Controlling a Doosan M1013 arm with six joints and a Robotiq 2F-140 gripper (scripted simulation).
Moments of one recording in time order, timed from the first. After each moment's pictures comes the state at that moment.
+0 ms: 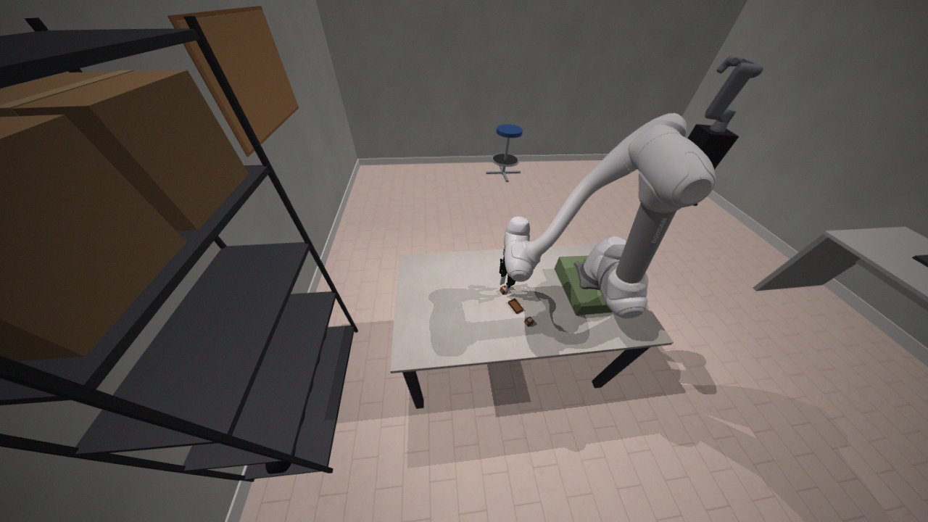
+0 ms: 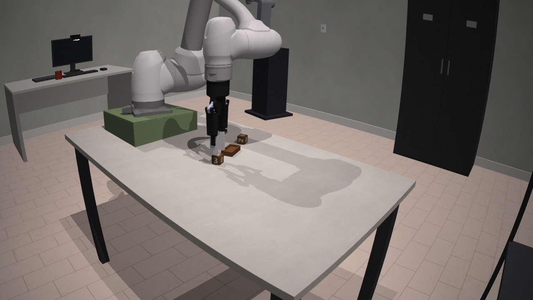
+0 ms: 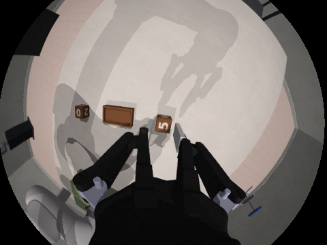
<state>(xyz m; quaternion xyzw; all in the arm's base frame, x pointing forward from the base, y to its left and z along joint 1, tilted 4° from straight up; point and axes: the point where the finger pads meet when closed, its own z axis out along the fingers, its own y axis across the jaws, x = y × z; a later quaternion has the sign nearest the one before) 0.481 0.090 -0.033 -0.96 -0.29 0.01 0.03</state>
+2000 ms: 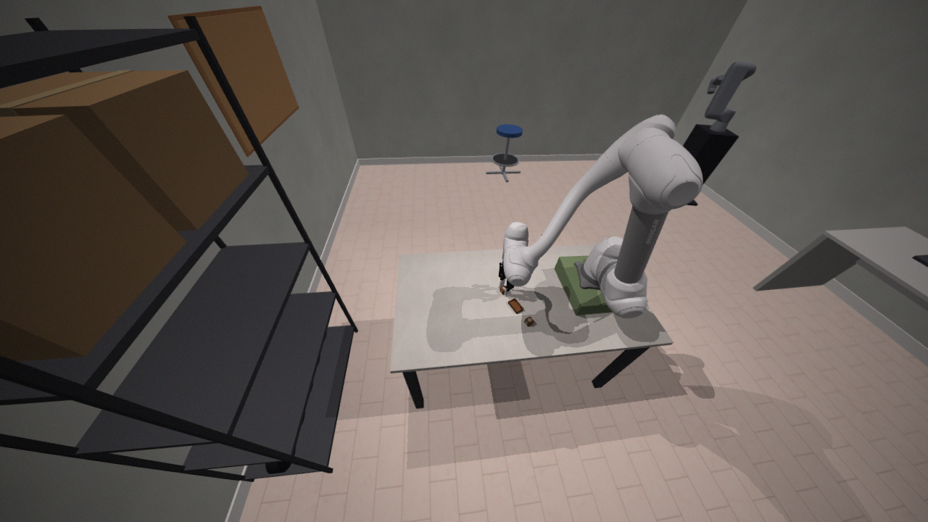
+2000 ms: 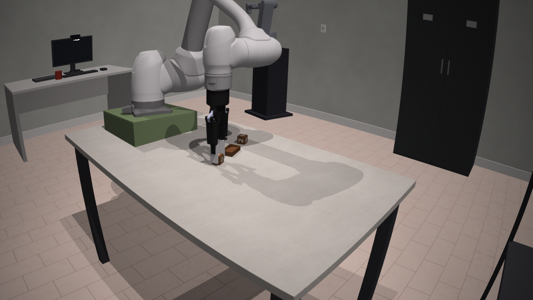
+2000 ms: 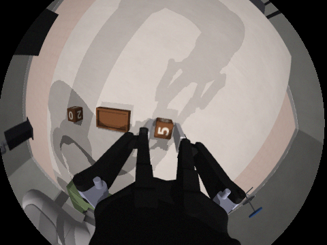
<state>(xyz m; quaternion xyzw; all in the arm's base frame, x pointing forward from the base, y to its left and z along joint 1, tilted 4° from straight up) 0.480 0.091 -0.062 -0.96 -0.29 0.01 0.03</state>
